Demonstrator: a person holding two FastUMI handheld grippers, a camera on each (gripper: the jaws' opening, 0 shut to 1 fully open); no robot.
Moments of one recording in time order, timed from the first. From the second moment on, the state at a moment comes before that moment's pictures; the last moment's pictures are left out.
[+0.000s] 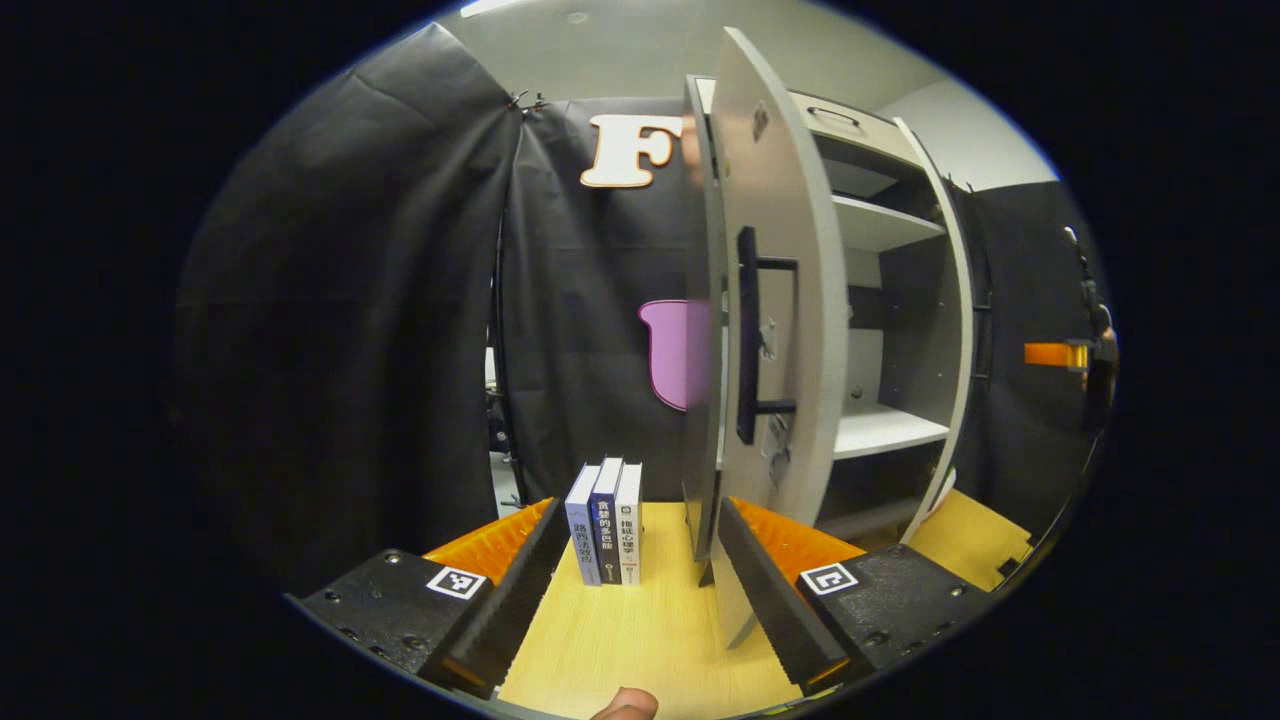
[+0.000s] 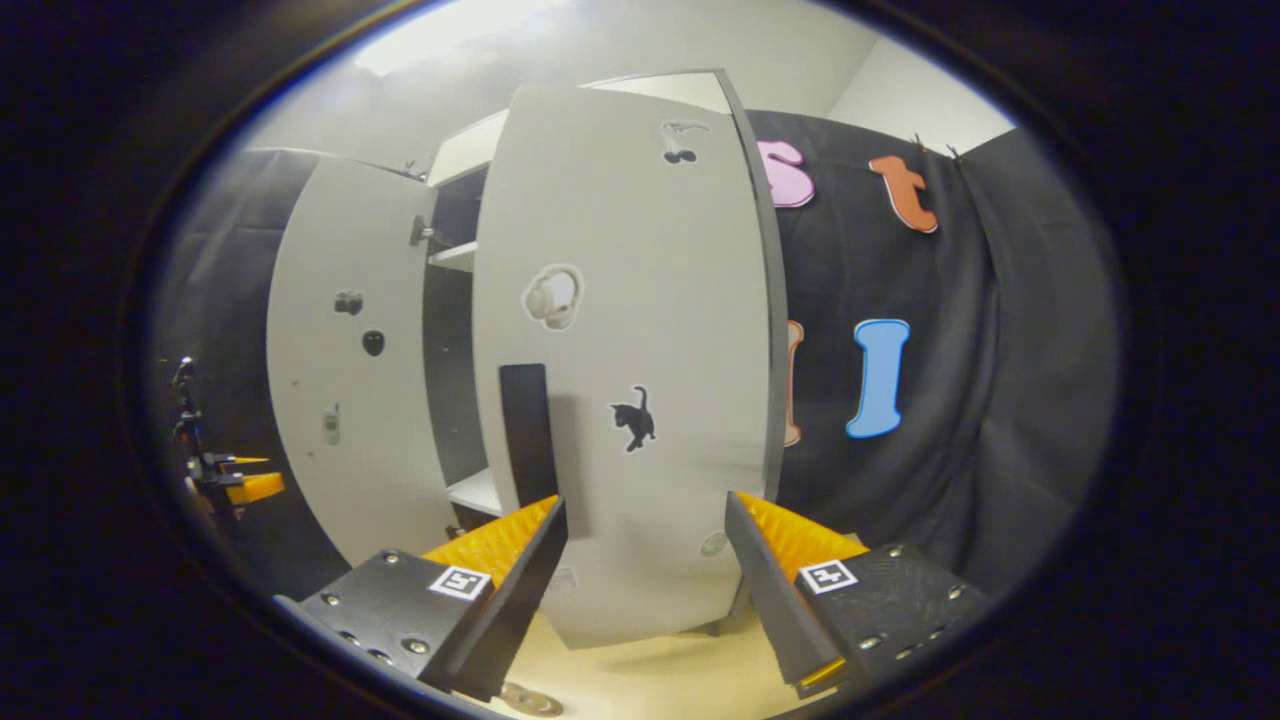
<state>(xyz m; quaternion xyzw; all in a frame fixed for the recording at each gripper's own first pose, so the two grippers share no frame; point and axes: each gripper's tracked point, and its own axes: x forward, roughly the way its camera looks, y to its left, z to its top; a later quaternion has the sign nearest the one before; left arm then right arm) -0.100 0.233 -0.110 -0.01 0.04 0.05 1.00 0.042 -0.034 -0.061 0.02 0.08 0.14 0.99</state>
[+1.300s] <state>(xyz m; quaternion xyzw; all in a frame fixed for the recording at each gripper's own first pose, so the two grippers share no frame) -0.040 0.135 -0.056 -0.02 0.03 0.01 1.00 -0.095 -0.125 -0.005 0.04 0.00 0.06 1.00</state>
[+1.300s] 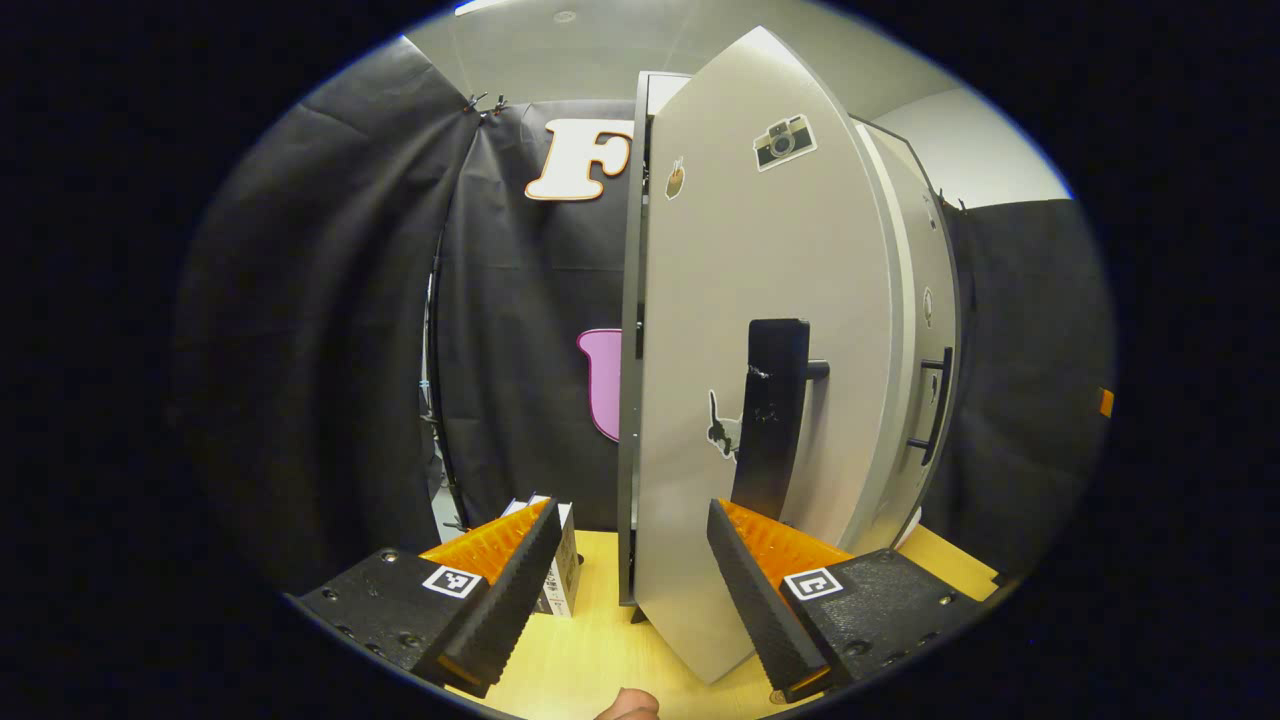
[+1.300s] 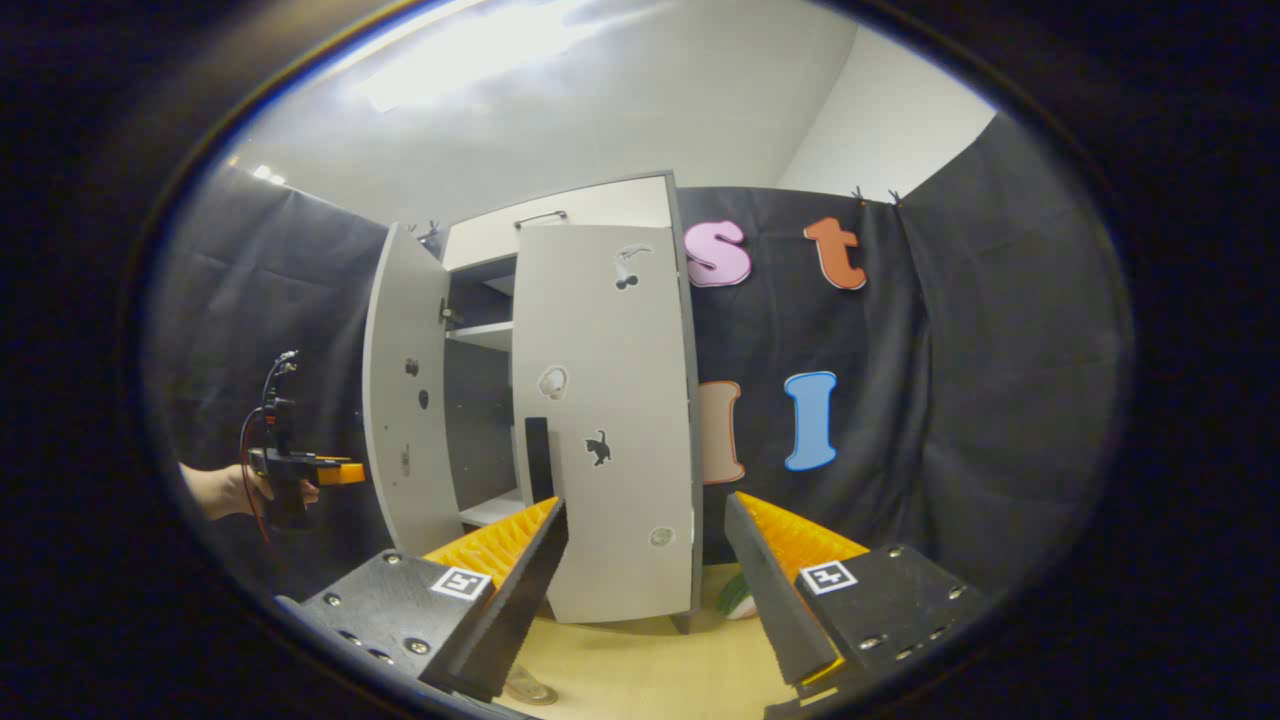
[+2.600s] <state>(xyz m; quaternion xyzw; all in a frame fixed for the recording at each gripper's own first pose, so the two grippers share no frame) -0.028 0.074 -0.047 -0.02 0.03 -0.01 1.00 -0.137 -0.157 0.000 0.04 -0.01 0.04 1.00</state>
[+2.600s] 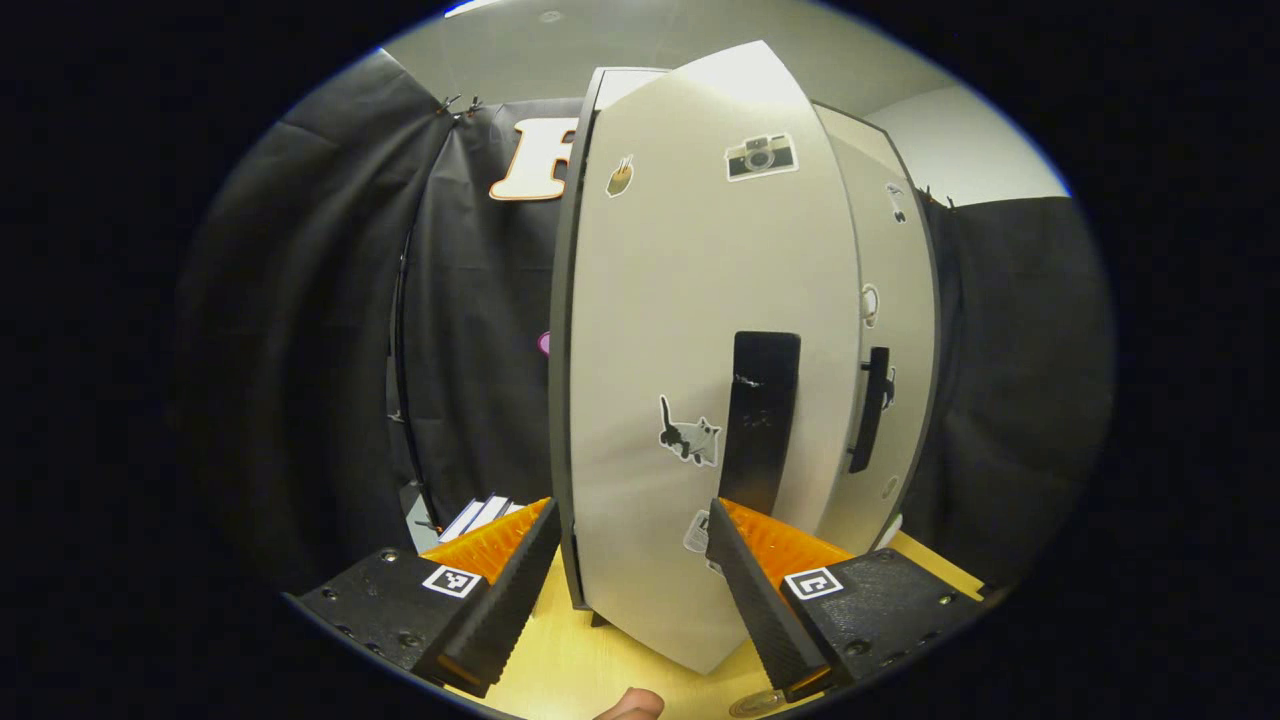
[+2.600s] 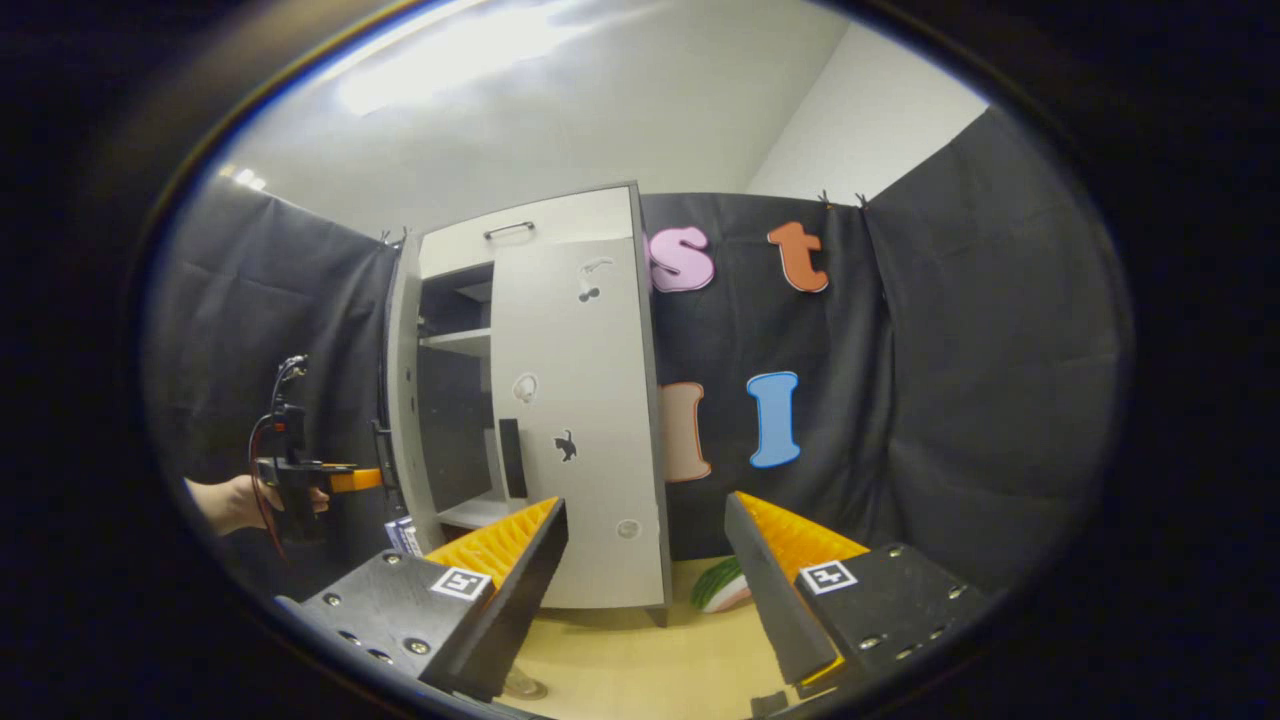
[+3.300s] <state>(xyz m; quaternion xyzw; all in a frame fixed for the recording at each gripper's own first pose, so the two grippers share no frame) -0.127 0.047 -0.019 0.00 0.00 -0.01 1.00 -0.208 -0.087 0.008 0.04 -0.03 0.06 1.00</state>
